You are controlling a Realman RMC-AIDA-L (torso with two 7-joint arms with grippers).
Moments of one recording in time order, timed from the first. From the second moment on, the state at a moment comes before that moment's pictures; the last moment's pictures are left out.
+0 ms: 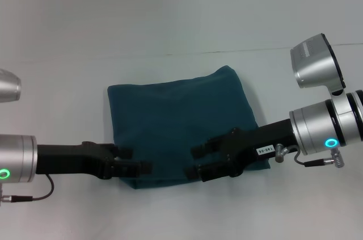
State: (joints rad) left arm -0.59 -2.12 0.76 0.79 2.17 1.54 -1.88; right arm 0.70 2.09 -0.94 -0.70 -2.08 -1.53 1.77
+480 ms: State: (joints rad) left arm -0.59 -2.12 0.76 0.79 2.17 1.54 -1.88; right arm 0.70 2.09 -0.94 -0.70 -2.08 -1.53 1.77
